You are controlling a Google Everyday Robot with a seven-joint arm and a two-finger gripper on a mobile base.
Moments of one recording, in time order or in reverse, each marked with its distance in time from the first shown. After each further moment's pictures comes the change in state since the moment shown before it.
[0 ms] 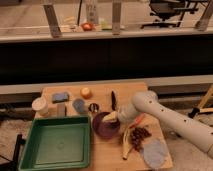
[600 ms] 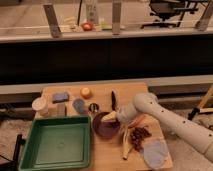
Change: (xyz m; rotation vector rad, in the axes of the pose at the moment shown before) arm 0.005 -0.006 0.012 0.049 -0.025 0.001
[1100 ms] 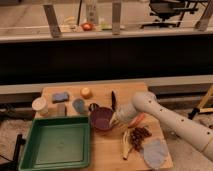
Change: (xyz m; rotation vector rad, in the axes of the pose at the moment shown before) arm 0.001 -0.002 -0.005 -0.026 0.002 0.022
